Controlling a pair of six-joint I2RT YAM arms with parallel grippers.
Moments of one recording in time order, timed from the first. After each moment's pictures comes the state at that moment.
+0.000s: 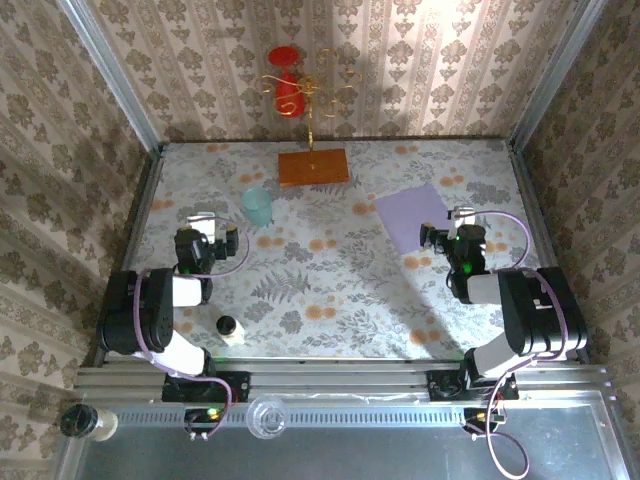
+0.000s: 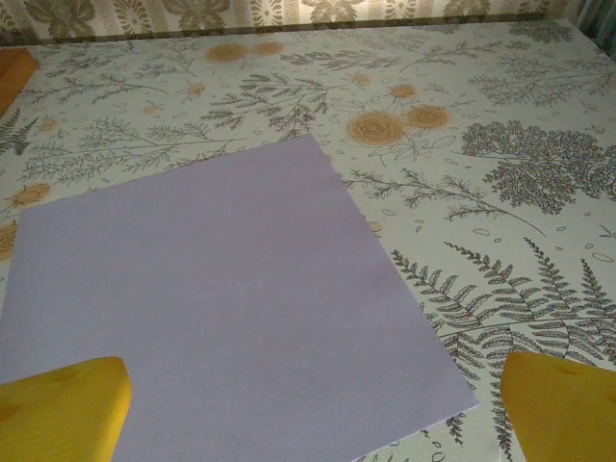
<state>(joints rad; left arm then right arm) -0.01 1.54 0.38 0.80 0.00 0.10 0.01 1.52 0.38 0.75 0.10 0.06</state>
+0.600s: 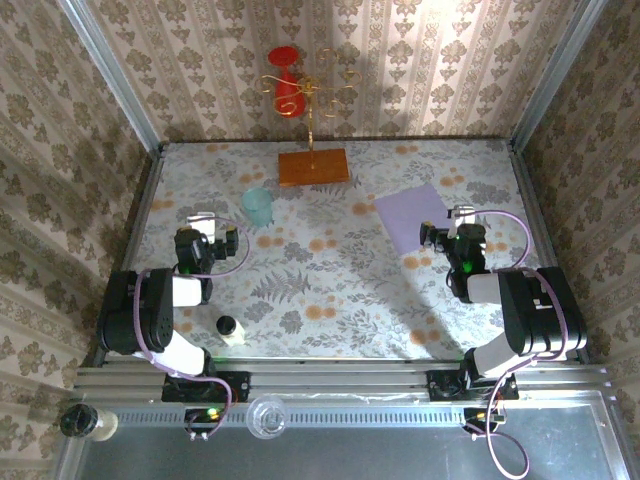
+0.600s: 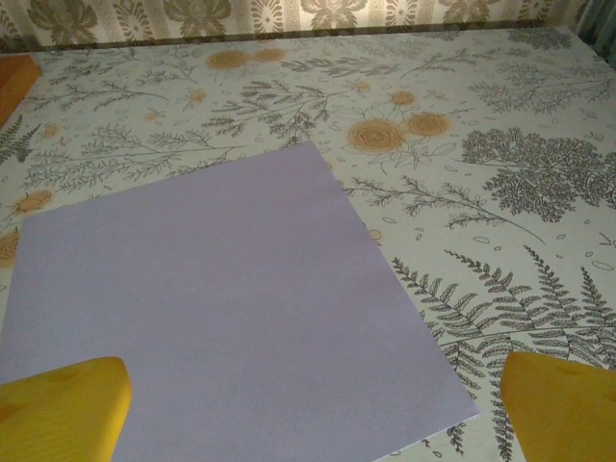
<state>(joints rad) -0.01 1.54 0.38 0.80 0.00 0.10 0.01 1.52 0.39 0.75 0.10 0.06</state>
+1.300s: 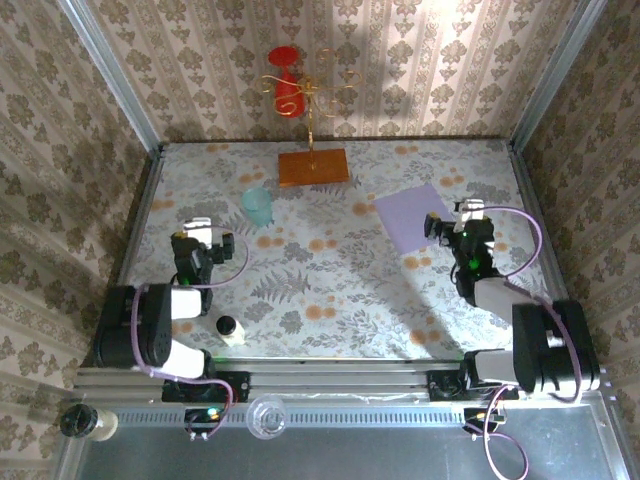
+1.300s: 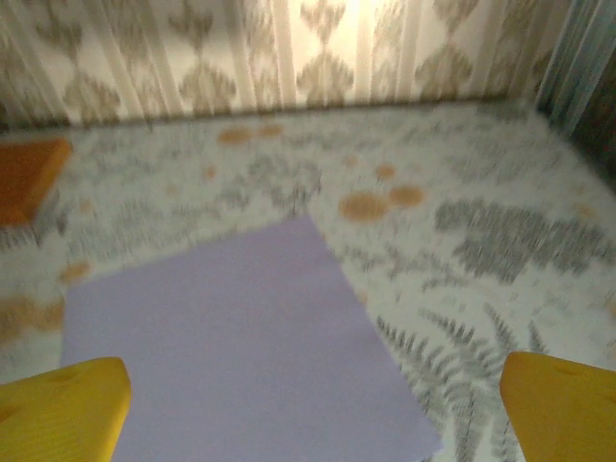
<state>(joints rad) -0.03 1.40 0.30 0.82 -0.10 0.10 0.01 1.27 0.43 0.56 0.12 0.08</state>
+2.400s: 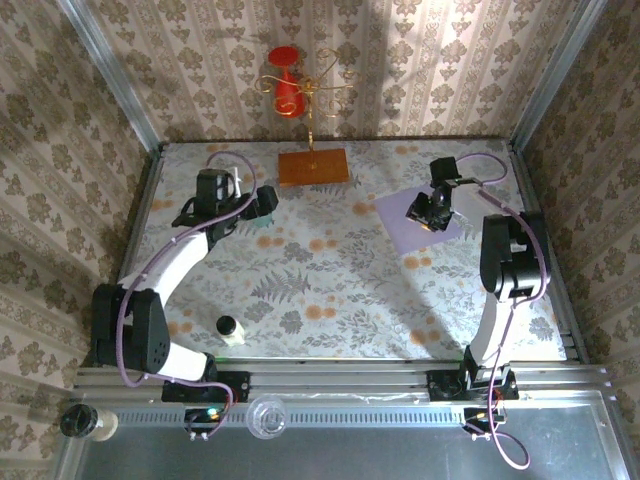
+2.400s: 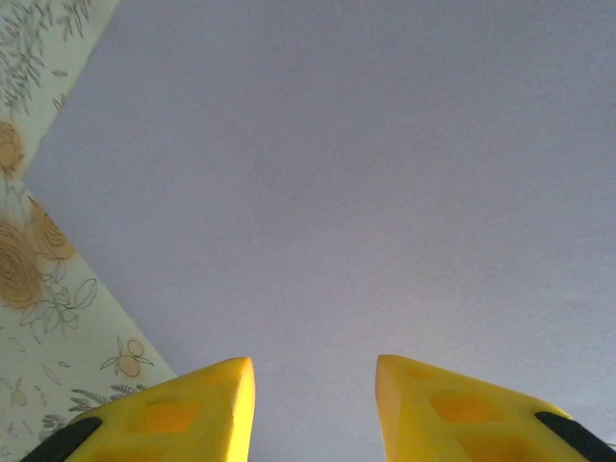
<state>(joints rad) -0.26 1.45 1.00 -0.20 0.21 -0.42 0.06 1.94 1.35 -0.61 -0.17 0.58</state>
